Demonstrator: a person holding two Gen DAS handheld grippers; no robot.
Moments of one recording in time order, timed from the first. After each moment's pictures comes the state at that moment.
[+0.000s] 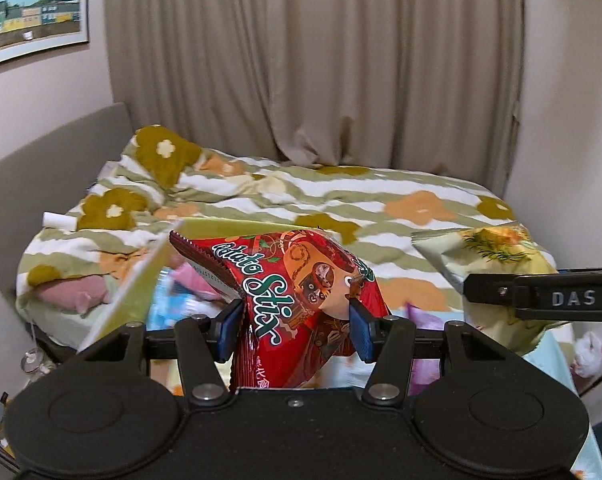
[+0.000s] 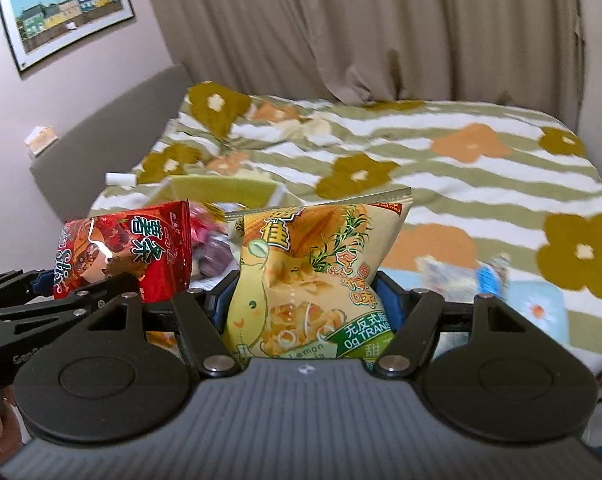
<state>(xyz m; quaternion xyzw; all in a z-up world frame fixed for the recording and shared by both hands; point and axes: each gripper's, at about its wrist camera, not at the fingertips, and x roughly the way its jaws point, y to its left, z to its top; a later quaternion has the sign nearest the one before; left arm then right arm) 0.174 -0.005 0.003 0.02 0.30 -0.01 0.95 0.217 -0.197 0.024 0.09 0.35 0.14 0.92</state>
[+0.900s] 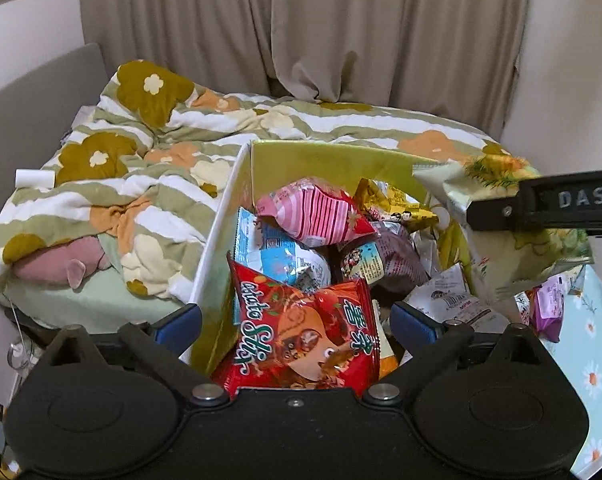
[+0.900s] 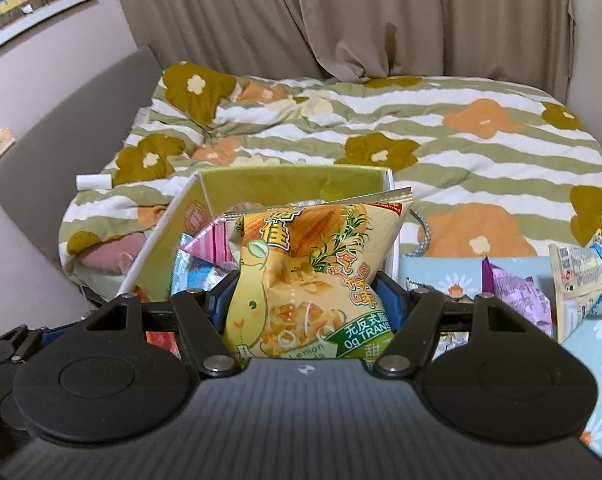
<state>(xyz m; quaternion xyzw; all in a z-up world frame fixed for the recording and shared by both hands) 0.242 0.152 -0.060 0.02 0.38 -0.08 0.92 0.286 -0.010 -0.015 0.09 0.40 0.05 0.91</state>
